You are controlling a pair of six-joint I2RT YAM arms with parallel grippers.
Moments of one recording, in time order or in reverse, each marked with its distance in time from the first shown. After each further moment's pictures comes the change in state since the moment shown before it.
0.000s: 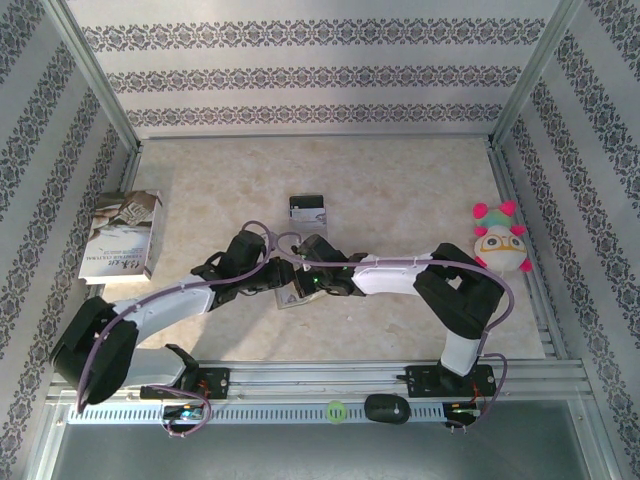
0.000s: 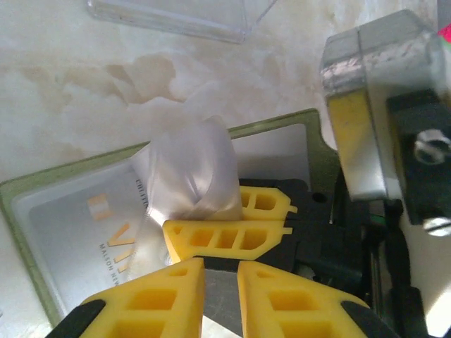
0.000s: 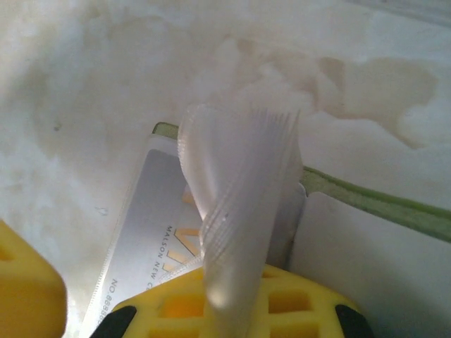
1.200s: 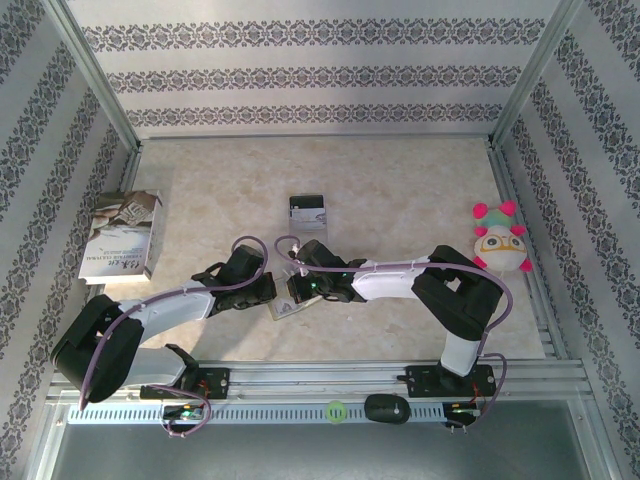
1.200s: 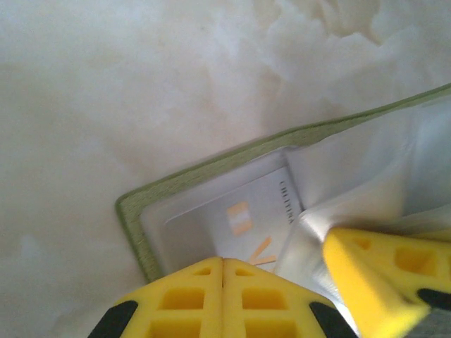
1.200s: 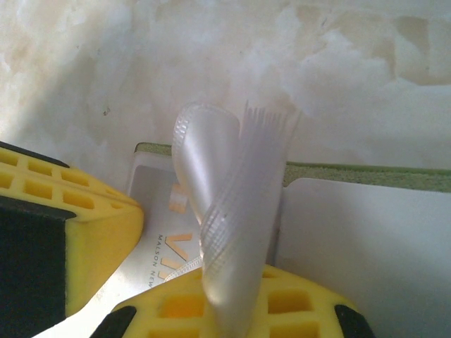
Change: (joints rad) left arm 0.002 0.027 -0.082 -0.130 -0.139 -0.013; right arm 0.026 0.000 -0.040 0.081 -0.050 0.073
